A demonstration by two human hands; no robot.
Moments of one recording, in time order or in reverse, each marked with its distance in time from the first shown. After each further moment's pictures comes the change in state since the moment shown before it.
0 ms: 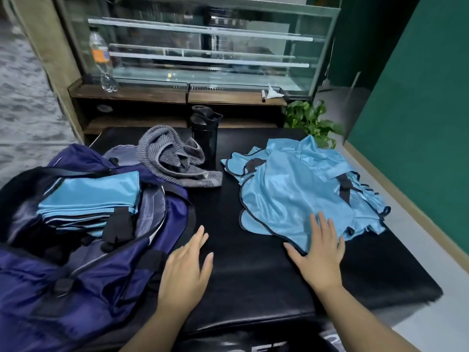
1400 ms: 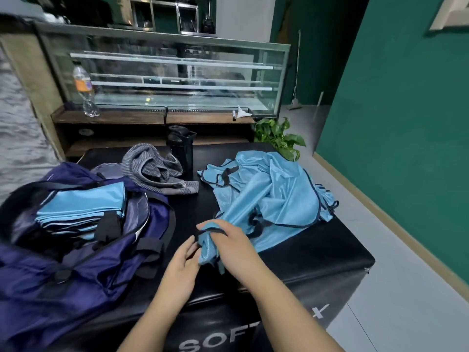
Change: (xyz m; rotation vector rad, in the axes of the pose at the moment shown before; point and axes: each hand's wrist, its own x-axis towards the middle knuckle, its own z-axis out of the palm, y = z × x) left_hand -0.035 0.076 -0.044 -1.003 -0.186 -0.447; right_hand -0.084 -0.148 -0.116 0.994 -0.461 -0.022
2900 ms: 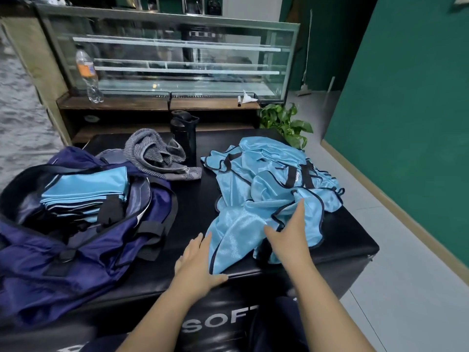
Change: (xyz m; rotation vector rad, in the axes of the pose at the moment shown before) left_hand 0.002 -0.028 0.015 1.026 -0.178 0.004; right_hand -0.002 0.070 -0.078 -0.151 0.448 0.093
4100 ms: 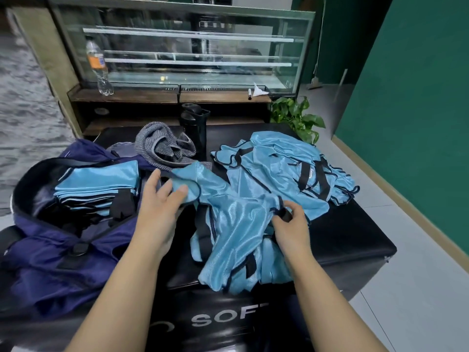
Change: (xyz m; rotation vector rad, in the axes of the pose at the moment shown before) left_hand 0.006 0.012 -0.113 -1.312 0.463 0.022; right_hand 0.008 -0.015 0.025 0.179 0.060 0.111
